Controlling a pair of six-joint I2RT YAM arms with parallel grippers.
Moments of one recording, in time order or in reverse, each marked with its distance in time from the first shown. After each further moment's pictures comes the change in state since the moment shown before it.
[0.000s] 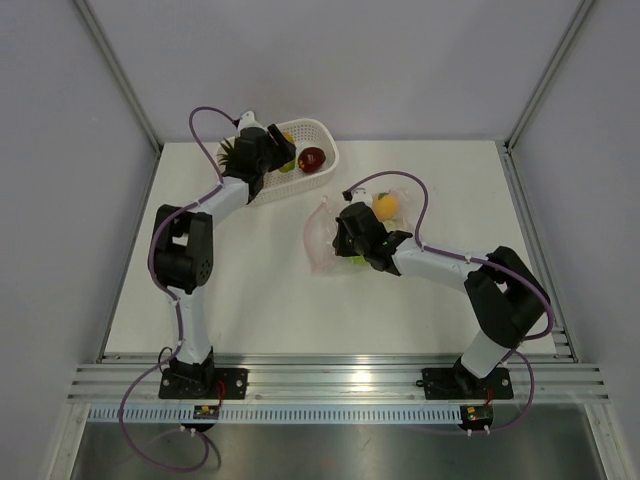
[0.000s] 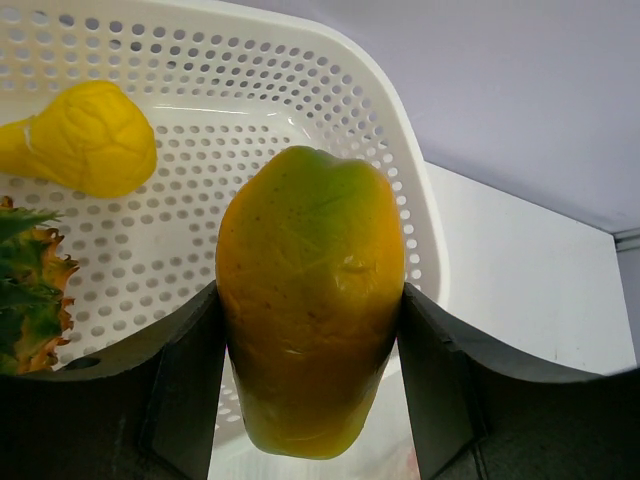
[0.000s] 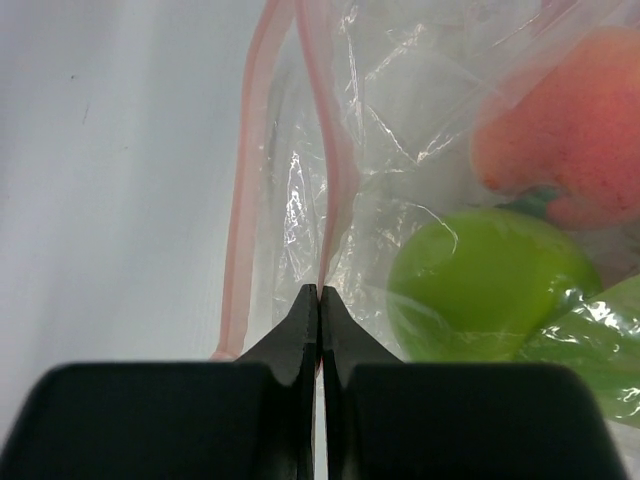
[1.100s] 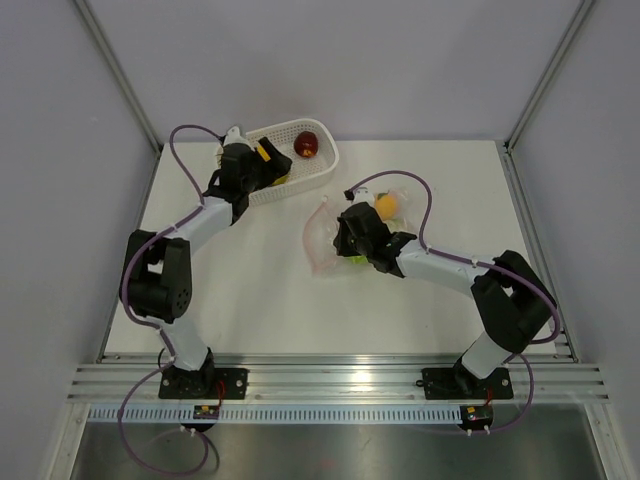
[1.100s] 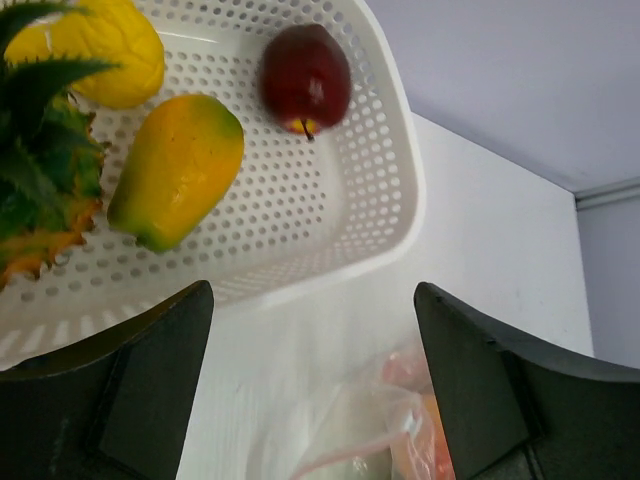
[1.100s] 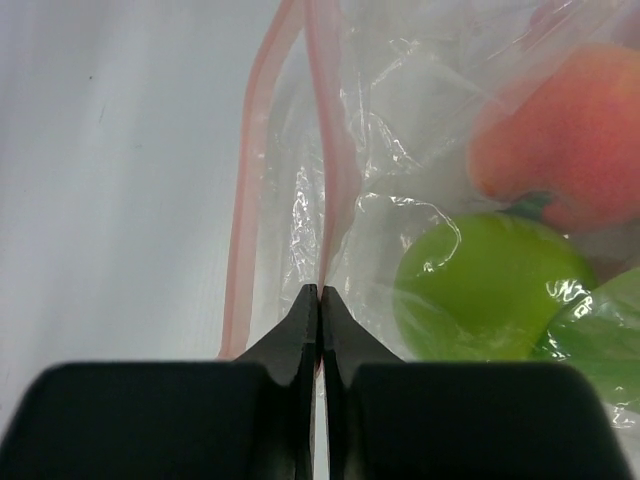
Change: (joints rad) left arm 0.013 -0.211 -0.225 -0.033 0.056 -0.040; right arm 0.000 -0.034 -0.021 0.010 -0.011 -0.011
